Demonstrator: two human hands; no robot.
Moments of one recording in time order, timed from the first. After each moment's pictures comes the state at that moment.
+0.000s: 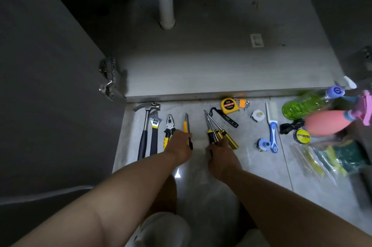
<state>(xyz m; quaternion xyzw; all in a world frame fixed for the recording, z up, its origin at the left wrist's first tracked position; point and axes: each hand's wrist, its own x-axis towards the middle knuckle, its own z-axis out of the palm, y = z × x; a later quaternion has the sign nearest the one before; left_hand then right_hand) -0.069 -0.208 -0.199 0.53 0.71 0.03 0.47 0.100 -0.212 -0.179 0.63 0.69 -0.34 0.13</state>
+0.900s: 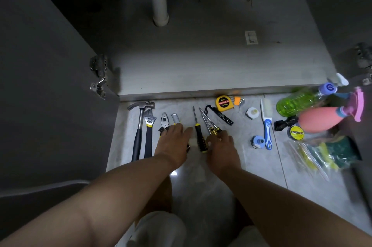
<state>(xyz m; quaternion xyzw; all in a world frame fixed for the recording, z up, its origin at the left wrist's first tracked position) -0.067 -0.217 -0.185 0.72 0.65 -0.07 0.22 0.108 -0.209 -0.181 0.64 0.71 -0.27 0.05</state>
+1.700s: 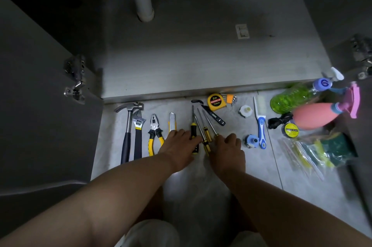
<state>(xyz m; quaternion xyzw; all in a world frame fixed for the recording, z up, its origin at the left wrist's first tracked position) -0.034 -0.200 -0.204 0.80 0.54 -0.13 0.23 0.143 -0.207 -0.208 0.70 0.68 -0.20 0.08</state>
